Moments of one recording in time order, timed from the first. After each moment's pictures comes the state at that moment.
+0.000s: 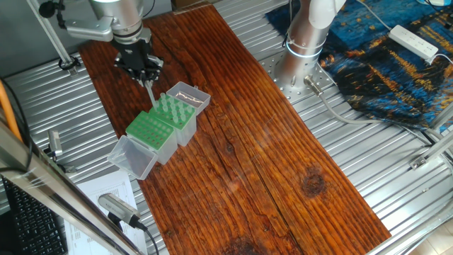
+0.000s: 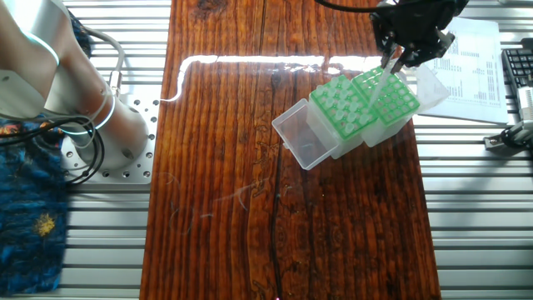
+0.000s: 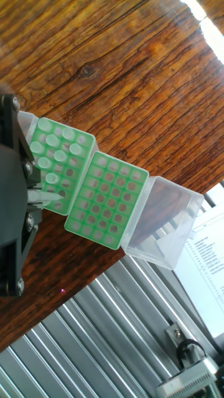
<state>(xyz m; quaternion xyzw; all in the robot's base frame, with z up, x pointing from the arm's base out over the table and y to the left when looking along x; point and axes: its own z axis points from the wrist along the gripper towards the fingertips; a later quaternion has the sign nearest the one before) 0.562 0.009 0.288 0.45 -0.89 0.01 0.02</state>
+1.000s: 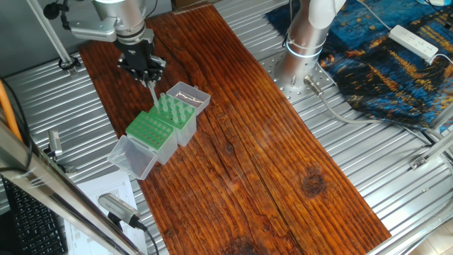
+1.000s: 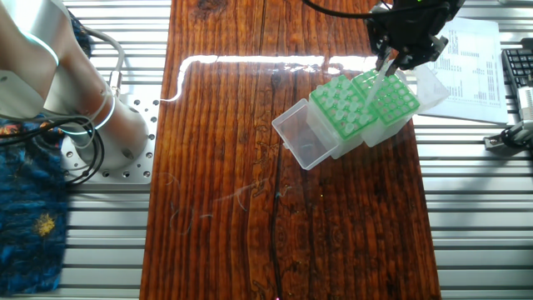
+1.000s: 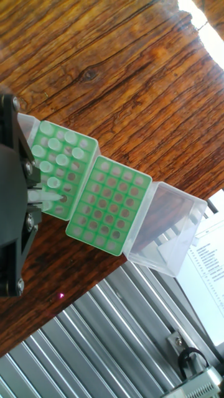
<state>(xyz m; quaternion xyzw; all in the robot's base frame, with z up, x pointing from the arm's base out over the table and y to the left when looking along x) 0.556 0.007 0.278 0.45 -0.89 0.00 0.02</state>
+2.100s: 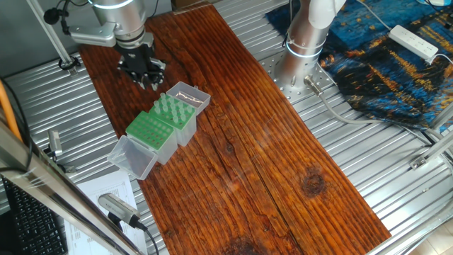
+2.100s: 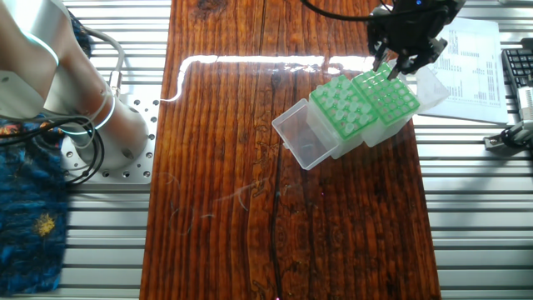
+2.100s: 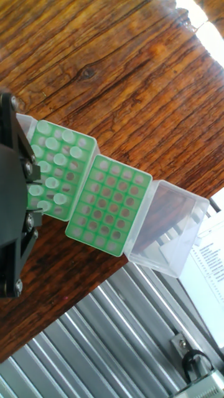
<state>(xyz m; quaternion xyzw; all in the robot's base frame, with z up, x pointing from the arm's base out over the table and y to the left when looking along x) 0.557 0.011 0.270 0.43 -0.90 0.01 0.02</state>
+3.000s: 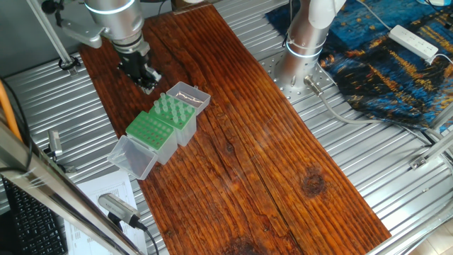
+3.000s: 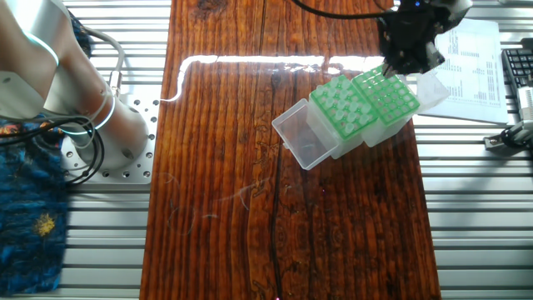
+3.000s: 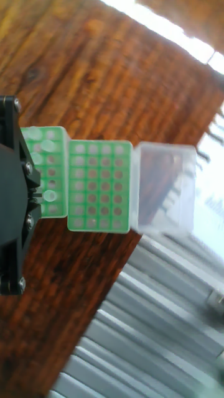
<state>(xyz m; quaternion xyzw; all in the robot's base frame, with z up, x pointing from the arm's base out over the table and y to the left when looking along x) 0.567 0.009 0.259 0.21 -0.98 -0.01 0.01</state>
